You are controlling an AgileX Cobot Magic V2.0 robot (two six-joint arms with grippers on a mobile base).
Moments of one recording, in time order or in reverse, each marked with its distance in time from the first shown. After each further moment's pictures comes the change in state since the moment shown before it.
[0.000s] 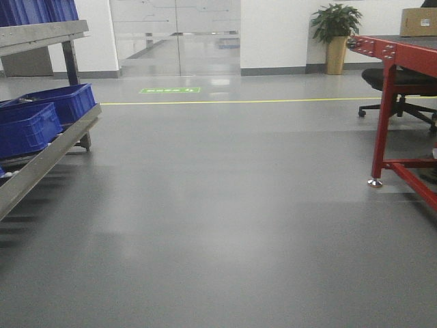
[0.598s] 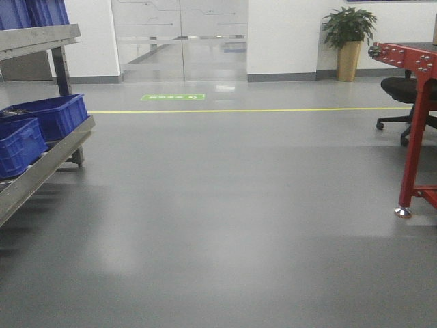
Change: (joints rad) left arm 0.000 0.000 0.000 0.000 0.000 0.000; right arm 0.000 0.000 0.000 0.000 0.000 0.000
